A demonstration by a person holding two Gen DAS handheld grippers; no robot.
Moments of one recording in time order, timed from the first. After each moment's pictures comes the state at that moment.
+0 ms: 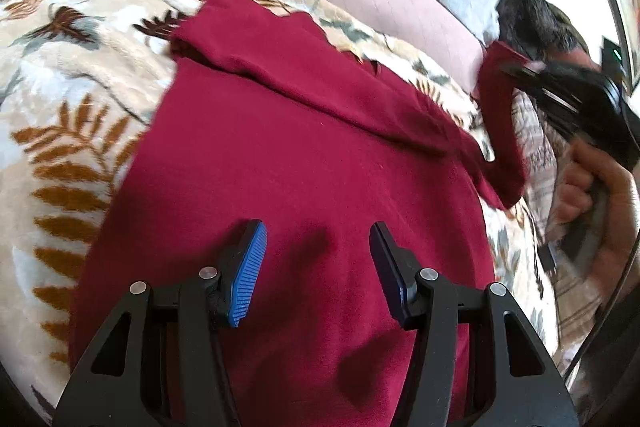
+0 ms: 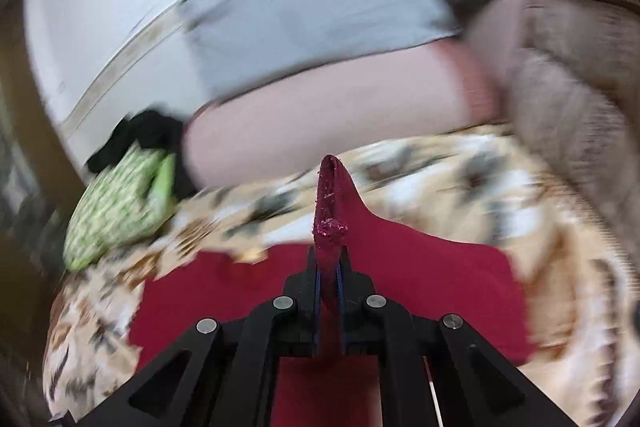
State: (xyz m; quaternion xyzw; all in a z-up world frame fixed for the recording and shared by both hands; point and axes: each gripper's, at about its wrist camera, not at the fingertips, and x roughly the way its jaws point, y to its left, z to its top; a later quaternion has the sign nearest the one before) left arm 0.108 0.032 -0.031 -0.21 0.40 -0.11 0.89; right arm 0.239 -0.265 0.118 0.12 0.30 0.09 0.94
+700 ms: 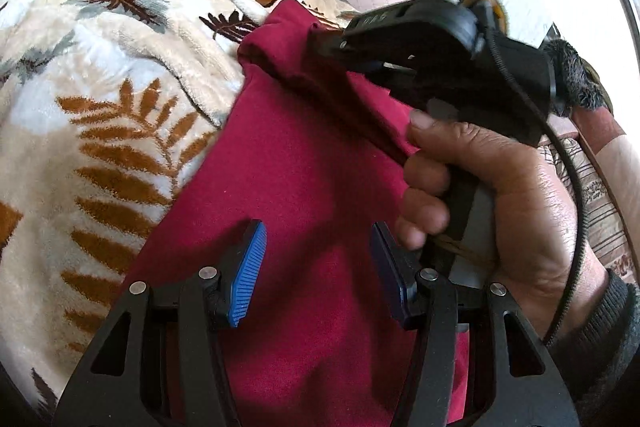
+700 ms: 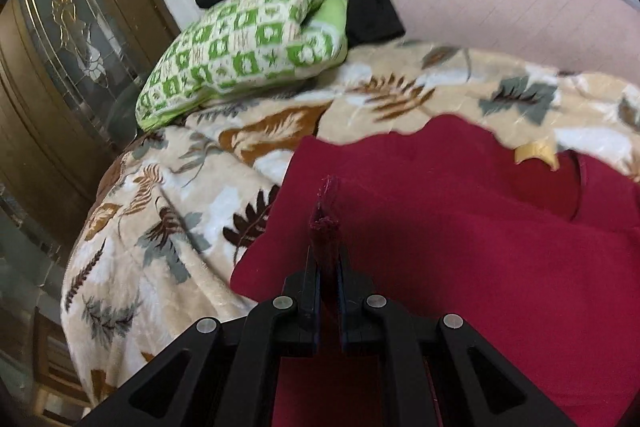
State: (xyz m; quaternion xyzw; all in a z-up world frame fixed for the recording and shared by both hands) left arm 0.103 0.065 -0.038 -0.27 0.38 -0.05 0.88; right arm 0.294 -0.033 0.012 0.04 0.43 0.28 0.86
